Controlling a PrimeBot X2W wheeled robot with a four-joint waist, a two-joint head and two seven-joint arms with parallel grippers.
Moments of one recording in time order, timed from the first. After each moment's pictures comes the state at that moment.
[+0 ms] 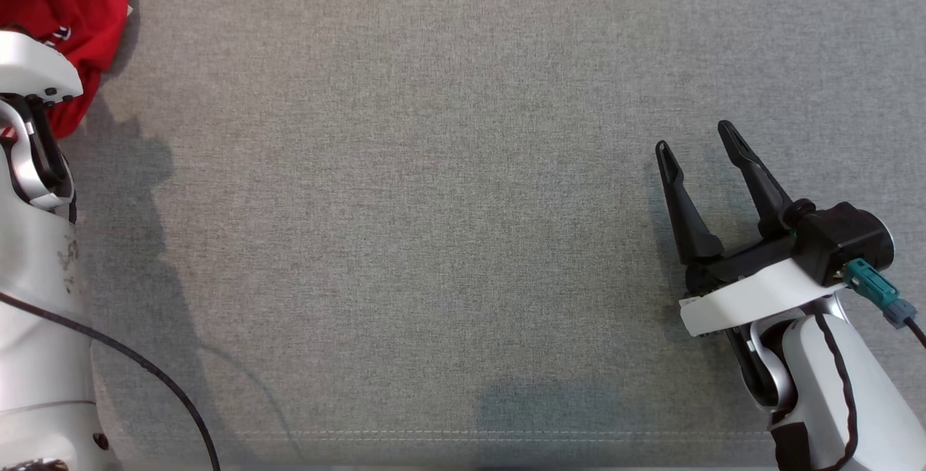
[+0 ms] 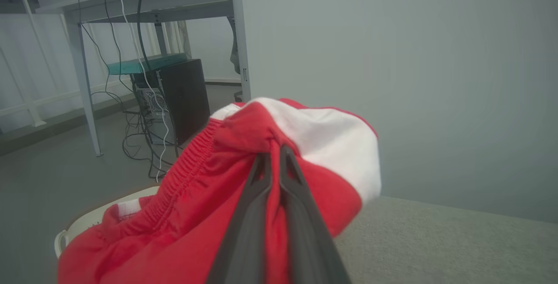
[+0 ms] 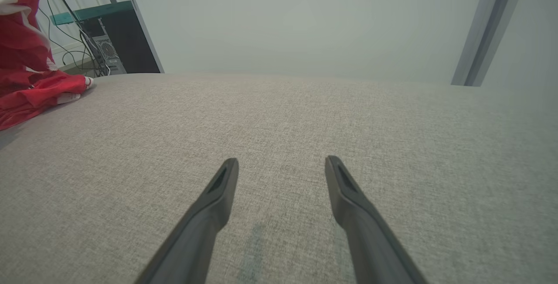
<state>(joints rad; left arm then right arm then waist) -0.88 0.19 0.24 0.62 -0.11 0.11 -0.26 -0.40 -0.14 0.24 0.22 0.22 0.13 -0.25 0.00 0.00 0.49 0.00</state>
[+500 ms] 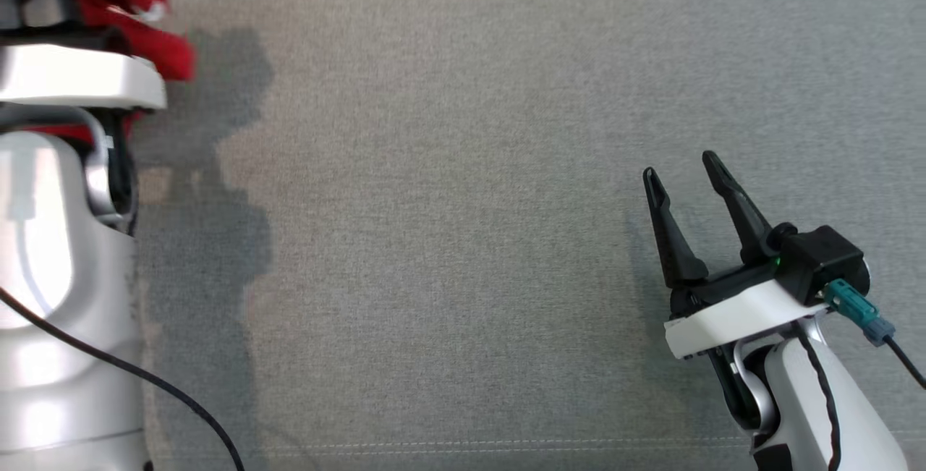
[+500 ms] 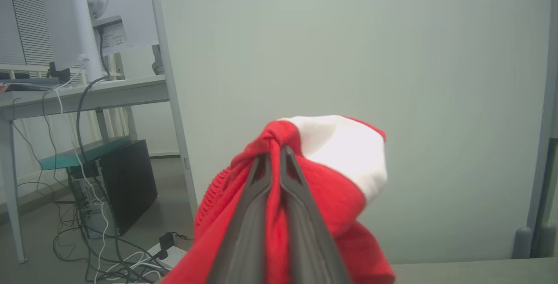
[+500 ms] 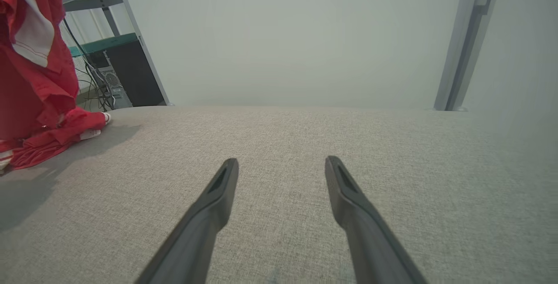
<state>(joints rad) -0.79 0.14 0.12 0.38 -0.04 0.03 -0.26 -0.36 -0.09 0.23 0.24 0.24 0.13 -0.25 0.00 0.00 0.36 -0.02</state>
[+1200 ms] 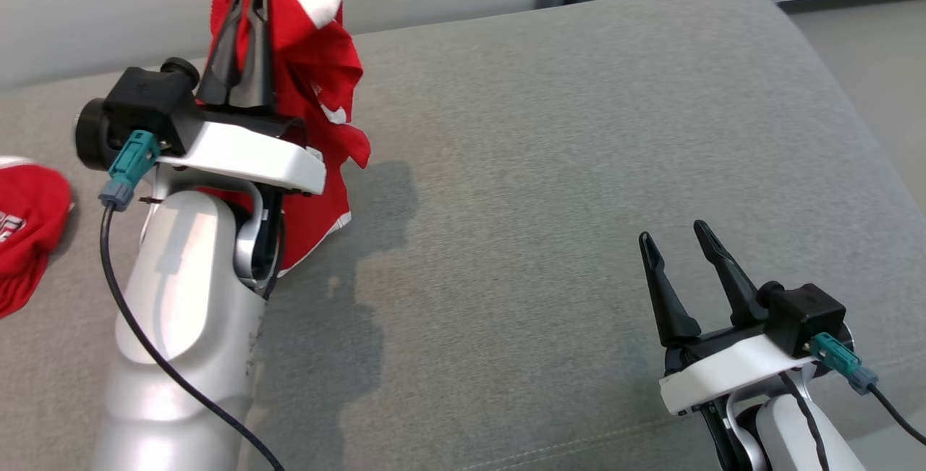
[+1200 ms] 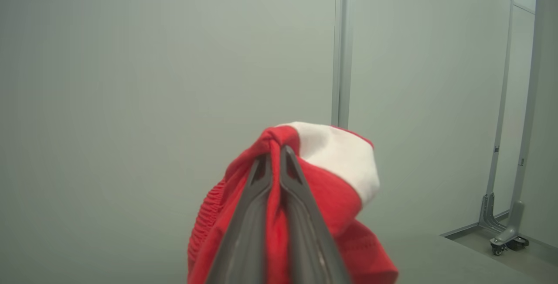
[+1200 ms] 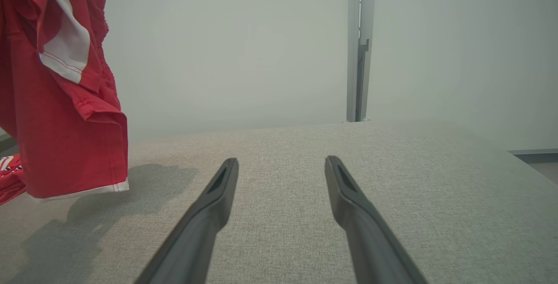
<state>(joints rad) -0.68 0.03 -0.08 0.40 -0.15 -0.04 -0.26 -0.23 -0.06 0.22 0.26 0.26 0.13 -0.25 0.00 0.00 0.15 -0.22</state>
